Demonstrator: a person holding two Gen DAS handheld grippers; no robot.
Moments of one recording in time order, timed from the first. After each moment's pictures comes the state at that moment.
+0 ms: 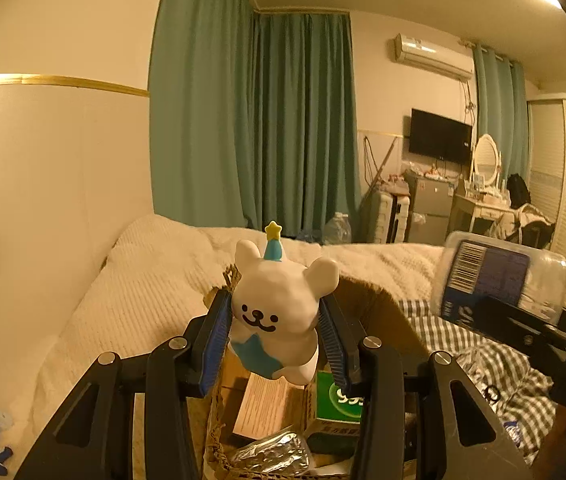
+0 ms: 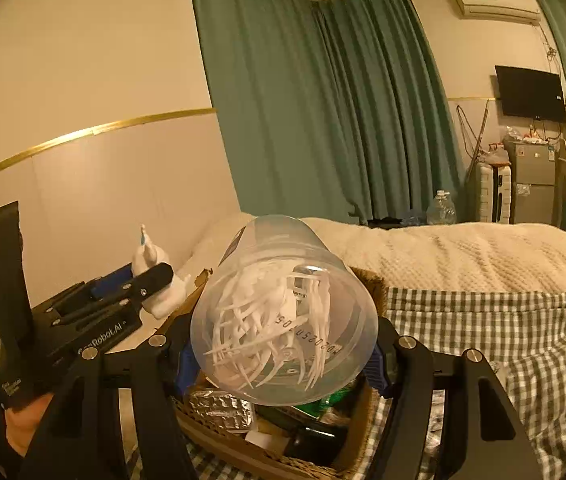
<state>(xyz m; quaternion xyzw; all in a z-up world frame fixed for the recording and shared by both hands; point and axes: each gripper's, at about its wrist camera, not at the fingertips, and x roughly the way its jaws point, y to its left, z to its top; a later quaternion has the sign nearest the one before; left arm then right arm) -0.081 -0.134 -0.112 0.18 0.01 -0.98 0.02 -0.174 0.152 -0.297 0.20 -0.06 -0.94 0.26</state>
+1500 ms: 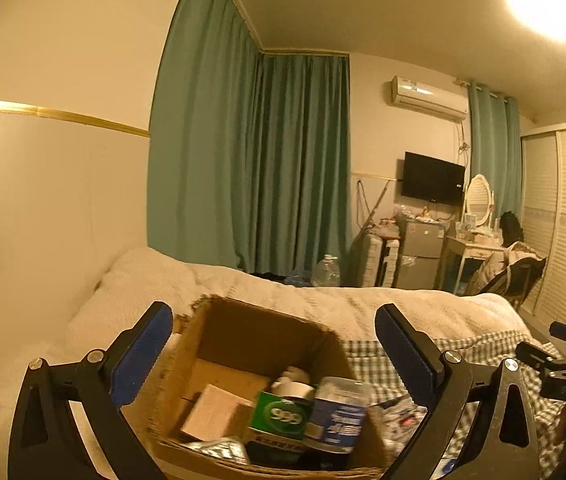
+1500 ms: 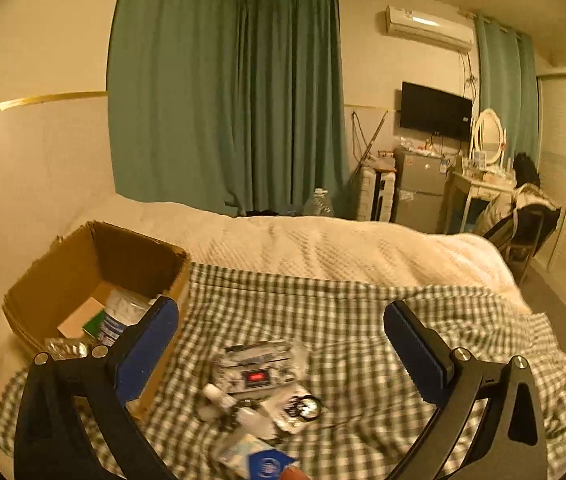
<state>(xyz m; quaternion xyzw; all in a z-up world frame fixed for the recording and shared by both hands) -0.030 -0.074 -0.078 0.10 0.05 -0.99 0.02 -0.128 0.301 -0.289 0.20 0.03 -0.98 0.05</state>
